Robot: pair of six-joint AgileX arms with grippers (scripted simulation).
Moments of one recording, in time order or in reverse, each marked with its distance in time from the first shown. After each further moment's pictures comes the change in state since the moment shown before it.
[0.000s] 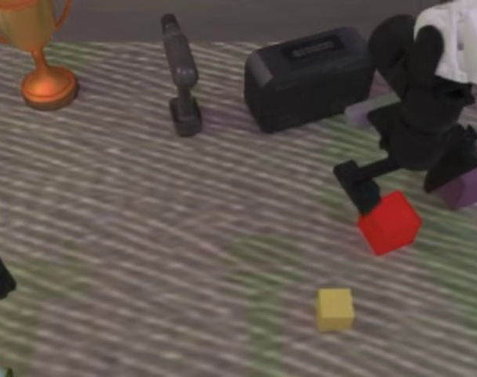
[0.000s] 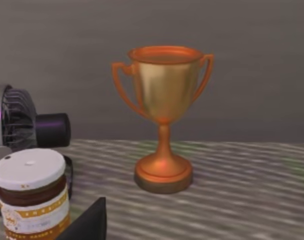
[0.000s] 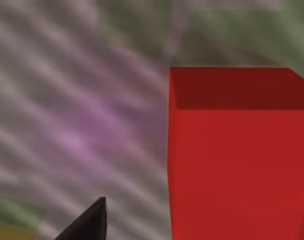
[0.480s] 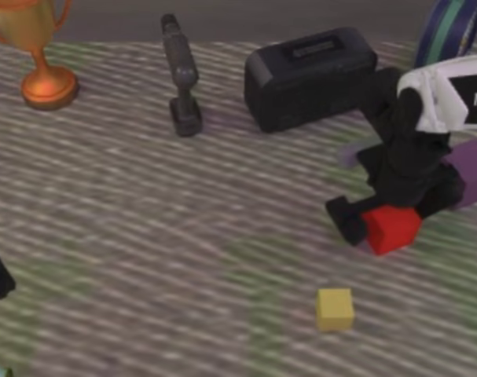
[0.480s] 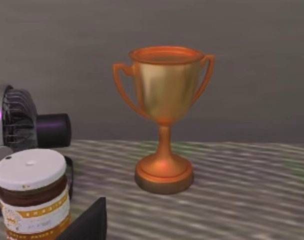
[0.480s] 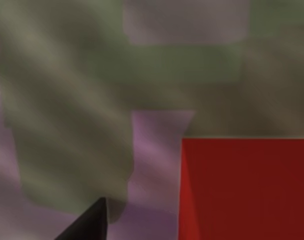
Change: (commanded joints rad) left arm 0.000 0.000 0.000 0.000 0.000 0.000; right arm 0.004 0.118 -0.141 0.262 0.001 0.005
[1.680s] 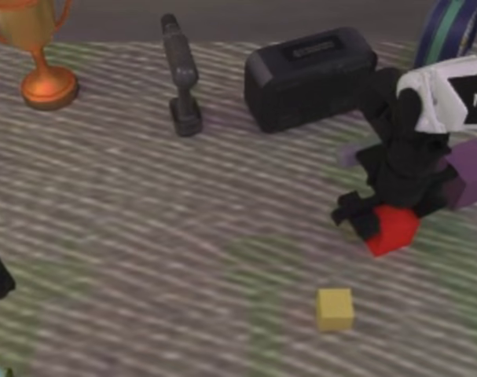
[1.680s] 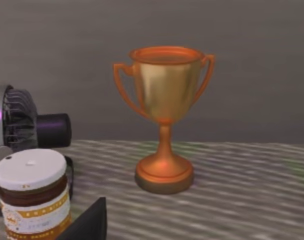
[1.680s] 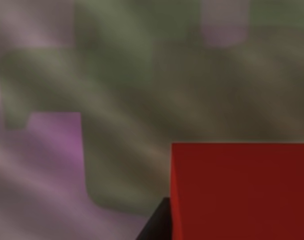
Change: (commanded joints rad) left arm 0.000 0.000 0.000 0.000 0.000 0.000; right arm 0.000 0.001 -0.001 0.001 0.000 0.000
